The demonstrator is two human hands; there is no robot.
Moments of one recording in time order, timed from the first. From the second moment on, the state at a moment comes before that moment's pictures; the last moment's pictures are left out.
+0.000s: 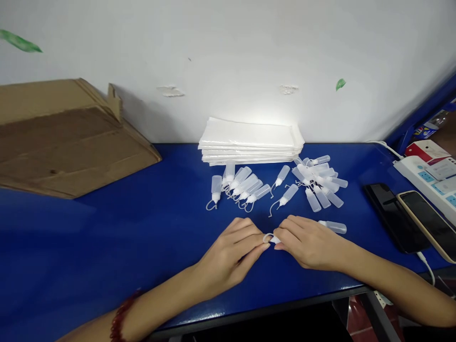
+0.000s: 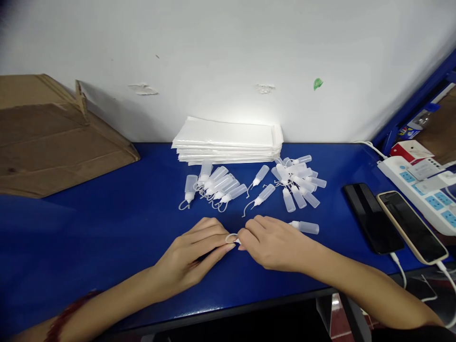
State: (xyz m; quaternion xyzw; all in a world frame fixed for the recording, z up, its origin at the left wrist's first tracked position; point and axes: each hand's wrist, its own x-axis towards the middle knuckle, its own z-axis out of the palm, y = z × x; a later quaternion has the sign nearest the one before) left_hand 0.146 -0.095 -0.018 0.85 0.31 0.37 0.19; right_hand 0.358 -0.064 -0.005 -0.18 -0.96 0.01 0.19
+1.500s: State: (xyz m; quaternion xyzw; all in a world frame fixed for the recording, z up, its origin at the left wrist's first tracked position) left_hand 0.109 -0.064 -0.001 0.87 0.35 0.34 -0.08; right_hand 0.374 -0.052 0.015 -0.24 -0.95 -0.07 0.17
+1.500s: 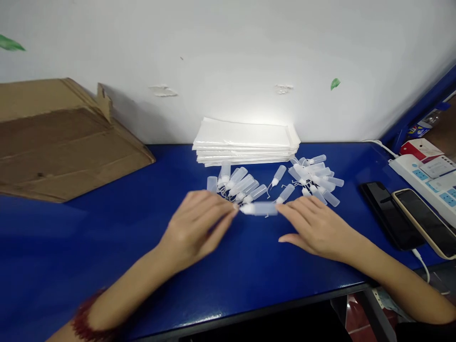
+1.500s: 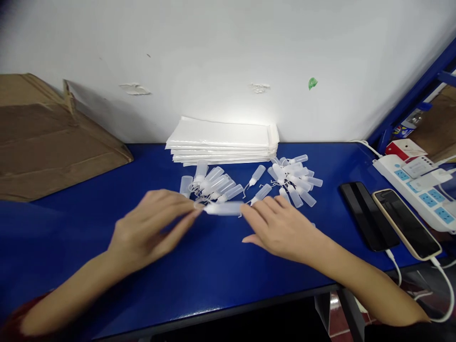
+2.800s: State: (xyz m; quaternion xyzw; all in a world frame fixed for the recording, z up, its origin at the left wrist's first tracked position) left_hand 0.126 -0.074 -0.012 0.86 0.38 0.35 -0.02; right_hand 0.379 -0.040 0.004 -0.25 -0.95 0.02 0.20
